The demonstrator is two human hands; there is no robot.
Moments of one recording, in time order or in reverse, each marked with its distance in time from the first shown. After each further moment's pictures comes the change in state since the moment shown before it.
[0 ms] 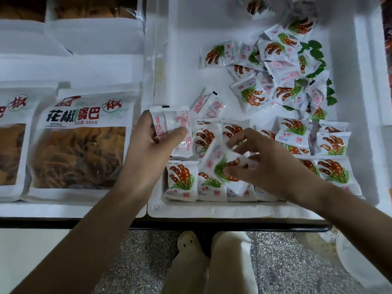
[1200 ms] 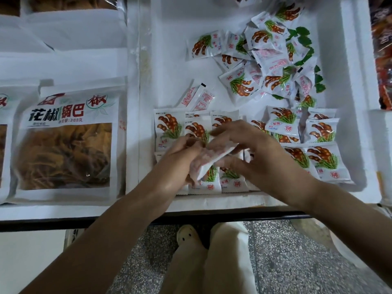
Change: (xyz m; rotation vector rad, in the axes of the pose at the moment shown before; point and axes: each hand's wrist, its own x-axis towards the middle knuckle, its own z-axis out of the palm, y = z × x) left_hand -0.017 -0.010 0.033 -0.086 -0.296 -0.437; right_hand -0.007 0.009 0.005 -0.110 0.109 -0.447
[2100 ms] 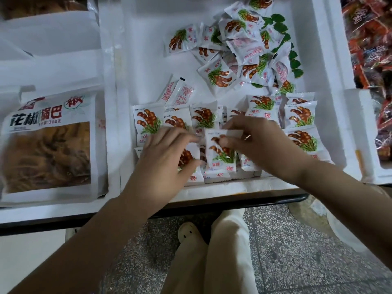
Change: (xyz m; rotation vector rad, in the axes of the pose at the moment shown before) left_hand 0.010 -0.027 -0.001 1.224 0.100 0.779; right_hand -0.020 0.026 -0.025 -0.082 0.057 0.284
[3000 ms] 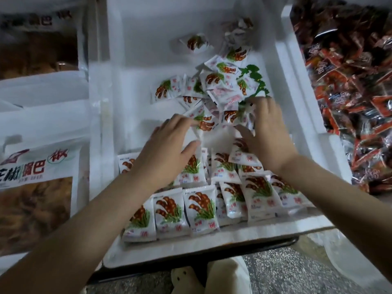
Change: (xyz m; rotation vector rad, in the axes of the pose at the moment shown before) left_hand 0.105 0.009 -0.021 -0.039 0.004 0.026; right_hand 0.063 0.042 -0.049 -0.499 0.447 -0.040
